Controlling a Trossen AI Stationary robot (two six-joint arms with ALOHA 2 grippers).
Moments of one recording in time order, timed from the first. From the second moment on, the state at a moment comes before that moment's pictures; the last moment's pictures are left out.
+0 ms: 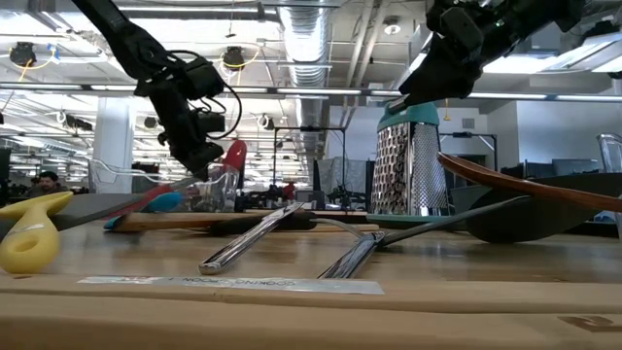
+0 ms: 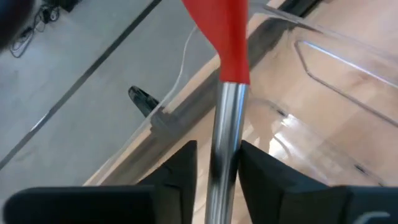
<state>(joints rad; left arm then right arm) 0.78 1.43 0.75 -0.18 -0.38 0.16 0.00 1.07 0.69 -0.17 0.34 0.14</state>
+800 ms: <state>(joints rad) 0.56 0.90 0.75 -0.17 -0.37 0.11 0.00 1.07 0.69 -0.17 0.34 0.14</state>
